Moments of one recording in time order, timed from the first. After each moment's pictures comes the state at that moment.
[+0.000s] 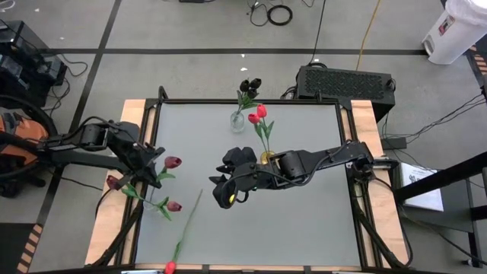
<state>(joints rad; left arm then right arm) 0.02 0.56 0.86 -0.90 0.71 -0.09 0.29 2.02 2.23 -0.76 0.44 0.77</state>
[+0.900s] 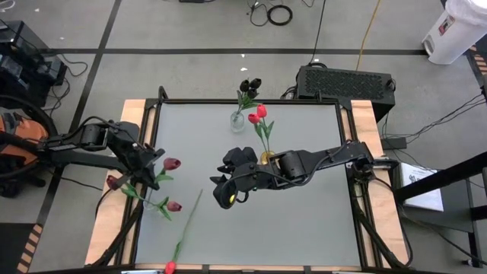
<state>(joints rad) 0.02 0.56 0.86 -0.90 0.76 -0.09 0.29 2.02 2.23 -0.78 0.44 0.77</state>
